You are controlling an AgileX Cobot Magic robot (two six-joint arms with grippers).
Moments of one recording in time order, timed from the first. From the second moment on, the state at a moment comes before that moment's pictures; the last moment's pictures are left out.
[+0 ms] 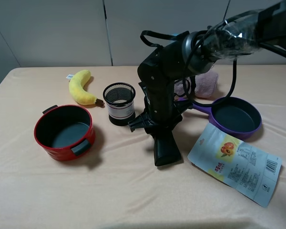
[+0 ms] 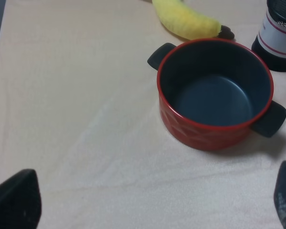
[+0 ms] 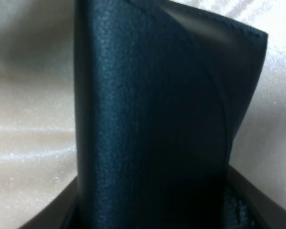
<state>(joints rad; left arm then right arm) 0.06 0.00 -0.50 -0.07 1.06 0.14 0.80 2.14 -1.33 -0.22 0.80 0.60</state>
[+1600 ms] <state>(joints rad) 0.06 0.00 -0.50 -0.07 1.06 0.14 0.65 1.81 -1.33 -0.15 1.16 0.42</state>
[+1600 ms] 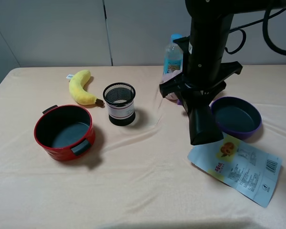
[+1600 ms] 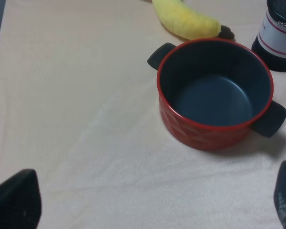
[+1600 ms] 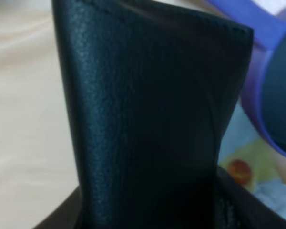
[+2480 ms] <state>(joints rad) 0.06 0.00 -0.50 -0.07 1.06 0.14 0.25 1.82 -1.33 -0.16 1.16 0.16</state>
